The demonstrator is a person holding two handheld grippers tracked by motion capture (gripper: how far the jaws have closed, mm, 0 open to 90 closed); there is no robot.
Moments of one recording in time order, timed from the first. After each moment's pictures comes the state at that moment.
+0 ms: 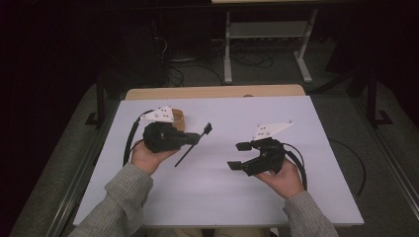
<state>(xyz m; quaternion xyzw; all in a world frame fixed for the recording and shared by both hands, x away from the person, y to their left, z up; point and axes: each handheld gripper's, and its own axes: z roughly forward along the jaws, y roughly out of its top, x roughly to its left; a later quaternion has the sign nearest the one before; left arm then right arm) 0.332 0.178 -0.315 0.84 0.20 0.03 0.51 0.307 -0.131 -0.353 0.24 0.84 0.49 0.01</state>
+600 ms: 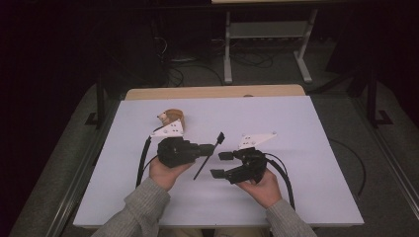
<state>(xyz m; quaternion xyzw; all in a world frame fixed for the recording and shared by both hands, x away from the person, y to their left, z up) 0.312 0.149 -0.346 0.80 0.22 0.00 0.57 0.302 -0.096 -0.387 0.24 0.80 0.54 -0.03</state>
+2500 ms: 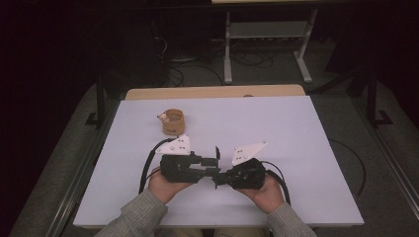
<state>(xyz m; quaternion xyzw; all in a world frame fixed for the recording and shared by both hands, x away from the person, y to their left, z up) 0.281 0.141 -0.346 0.83 0.15 -0.01 0.53 0.281 -0.088 -0.388 0.16 0.86 0.48 -0.03</state>
